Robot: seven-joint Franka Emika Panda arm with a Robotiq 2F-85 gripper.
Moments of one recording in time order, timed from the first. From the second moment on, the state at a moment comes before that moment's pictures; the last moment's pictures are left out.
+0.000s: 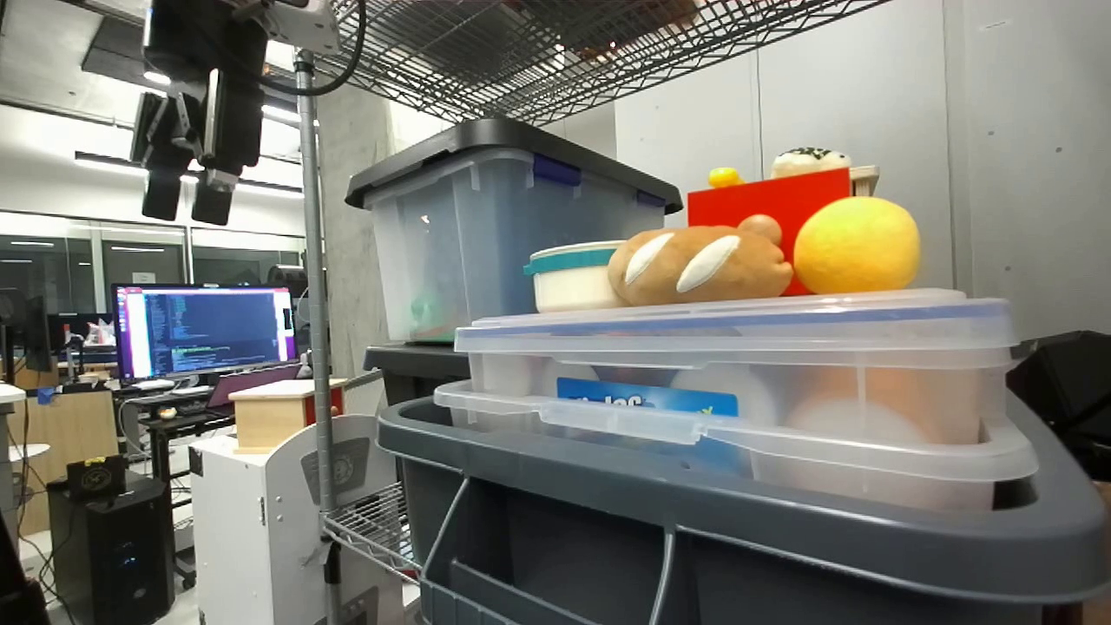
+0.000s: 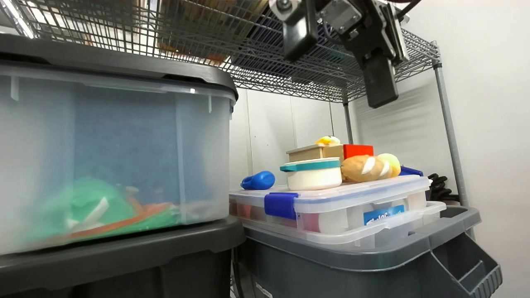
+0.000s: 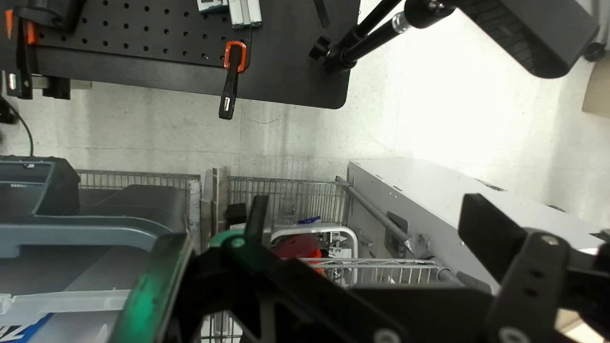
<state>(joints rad) 0.21 -0.40 0.18 -2.28 0.25 1.81 0.12</state>
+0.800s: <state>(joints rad) 0.10 -0.47 0.13 -2.28 0.11 1.81 0.12</state>
